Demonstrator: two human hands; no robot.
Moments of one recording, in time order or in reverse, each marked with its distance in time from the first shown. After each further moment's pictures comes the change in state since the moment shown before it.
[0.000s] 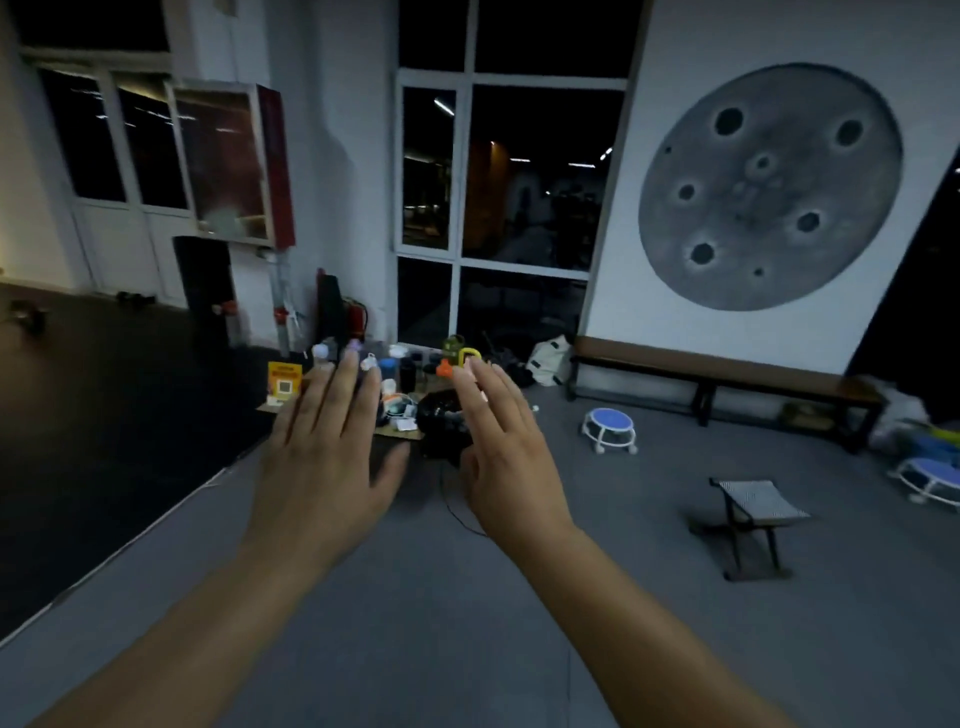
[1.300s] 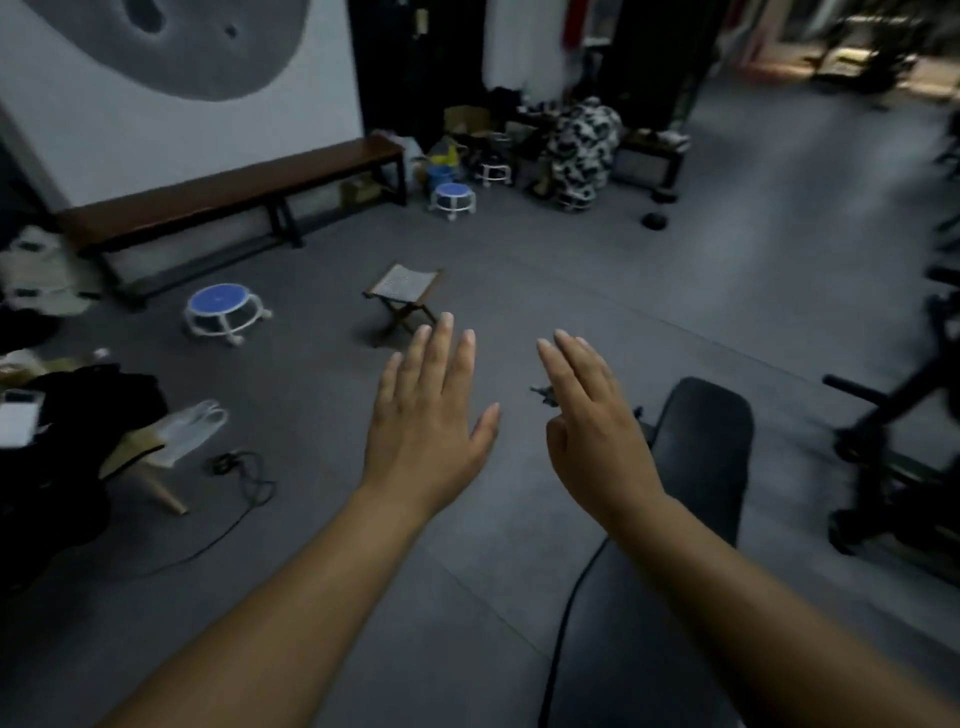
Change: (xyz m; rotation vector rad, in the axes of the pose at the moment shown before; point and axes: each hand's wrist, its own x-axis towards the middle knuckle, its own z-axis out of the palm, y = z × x) left_hand 0.167 0.184 0.313 -0.786 -0.421 1.012; right_hand -0.069 0.175 0.069 -0.834 0.109 1.060
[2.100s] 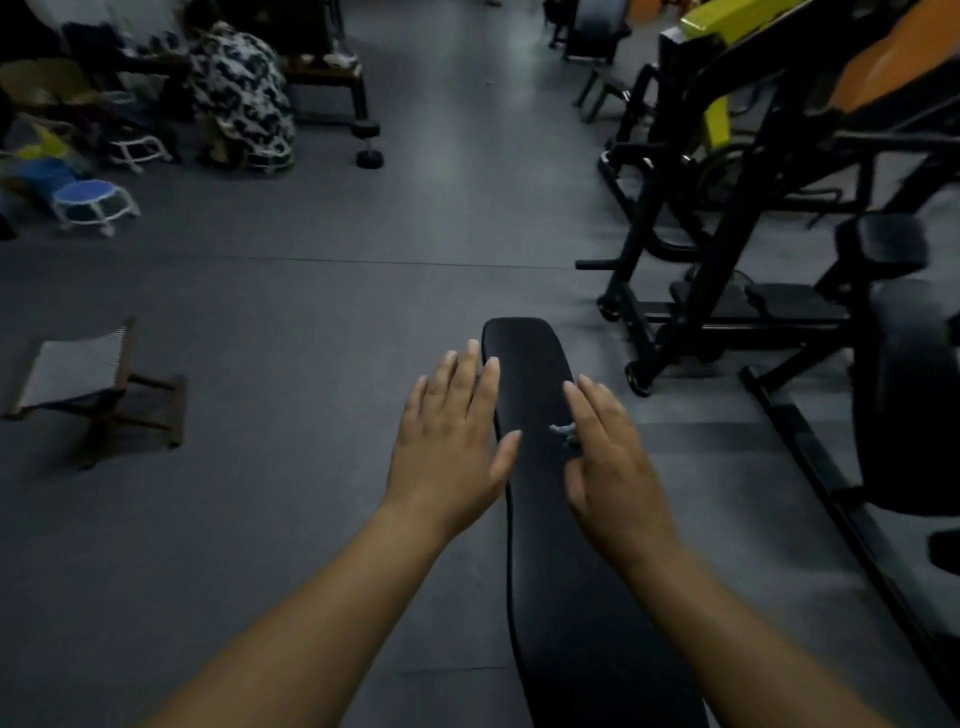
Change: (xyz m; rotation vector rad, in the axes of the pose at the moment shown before) left_hand 0.198 0.118 0.205 -0.192 -0.280 0.674; right_hand -0.013 0.185 0.039 -0.280 0.168 0.683
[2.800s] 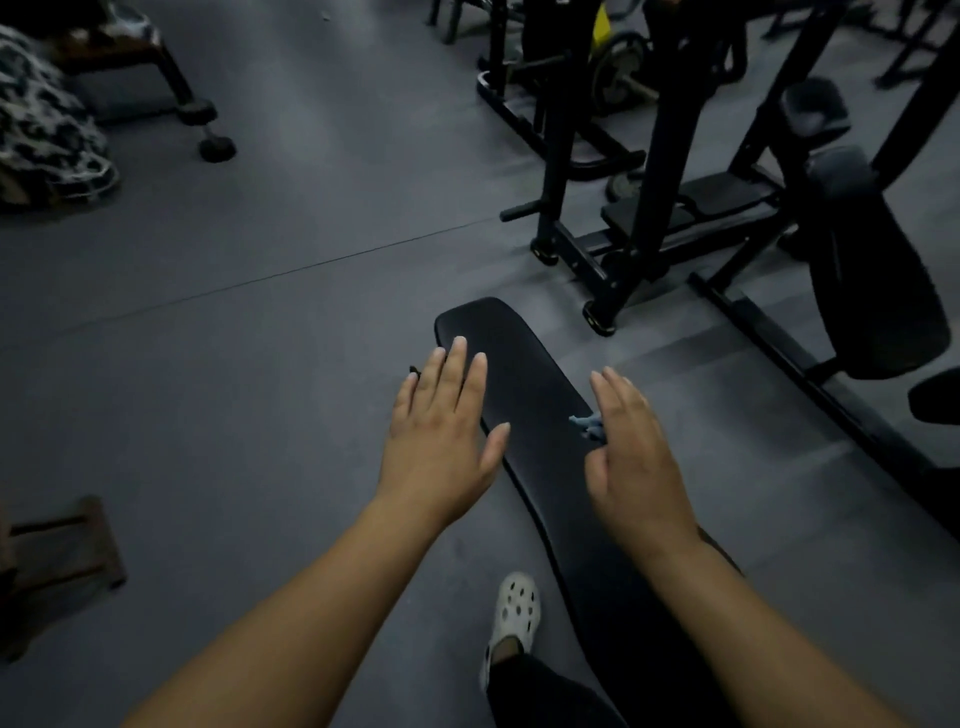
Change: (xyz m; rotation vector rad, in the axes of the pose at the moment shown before) left_hand 0.183 -0.101 0.065 -0.047 -0.190 0.296; right_hand 0.107 0.027 0.103 -0.029 0.091 0.430
